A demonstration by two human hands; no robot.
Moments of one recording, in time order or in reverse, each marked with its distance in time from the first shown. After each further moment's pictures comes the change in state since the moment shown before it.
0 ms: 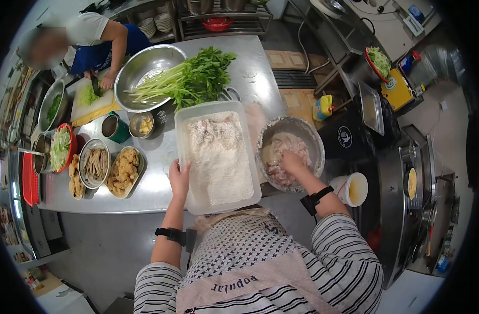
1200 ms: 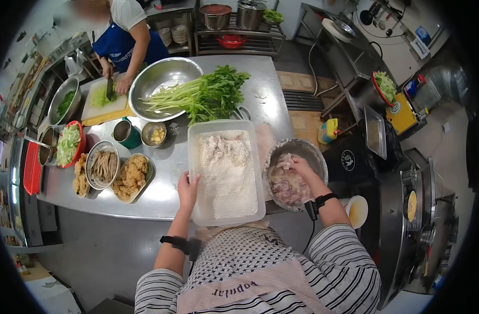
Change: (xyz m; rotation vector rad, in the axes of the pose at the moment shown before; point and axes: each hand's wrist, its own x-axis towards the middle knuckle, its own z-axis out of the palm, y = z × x) left_hand 0.002 -0.004 0.000 0.012 0.014 -0.010; right_hand 0.051 0.026 -0.018 1.255 -0.295 0.228
